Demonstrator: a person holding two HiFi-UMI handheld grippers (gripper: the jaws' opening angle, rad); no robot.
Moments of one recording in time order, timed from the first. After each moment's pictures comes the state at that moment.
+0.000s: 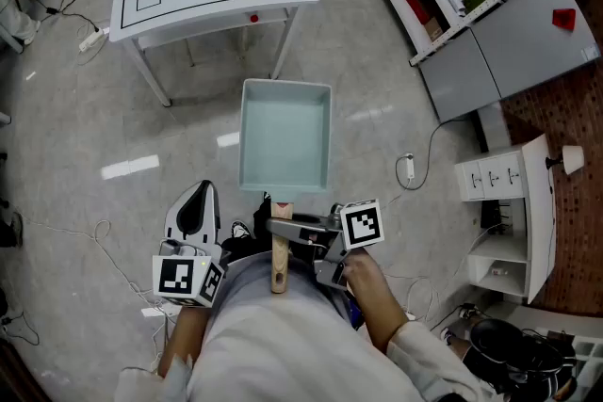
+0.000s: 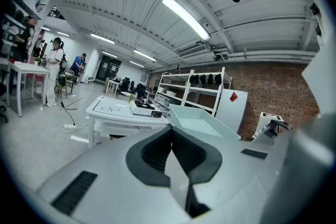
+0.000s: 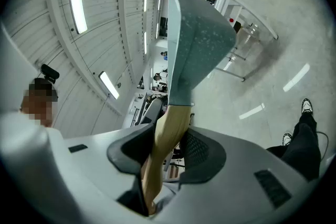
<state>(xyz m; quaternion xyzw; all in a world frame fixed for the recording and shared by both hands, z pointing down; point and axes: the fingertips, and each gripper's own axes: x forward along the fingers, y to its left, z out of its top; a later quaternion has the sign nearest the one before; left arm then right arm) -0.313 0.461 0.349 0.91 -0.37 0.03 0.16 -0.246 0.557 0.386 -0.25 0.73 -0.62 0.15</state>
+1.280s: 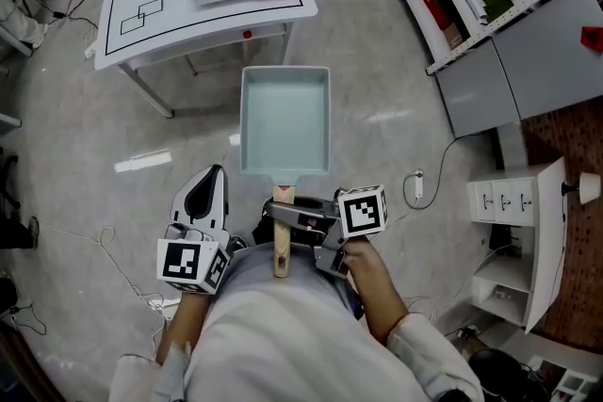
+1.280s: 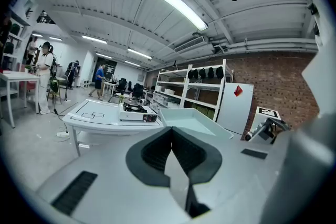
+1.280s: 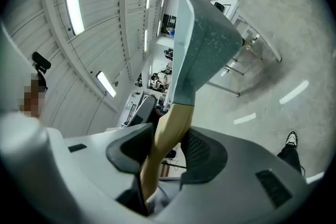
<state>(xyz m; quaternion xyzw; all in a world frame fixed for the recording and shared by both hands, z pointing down) -0.144 0.359 0.343 0.92 -0.37 0.05 0.13 -0.089 0.444 0.396 -0.26 0.74 -0.61 0.11</state>
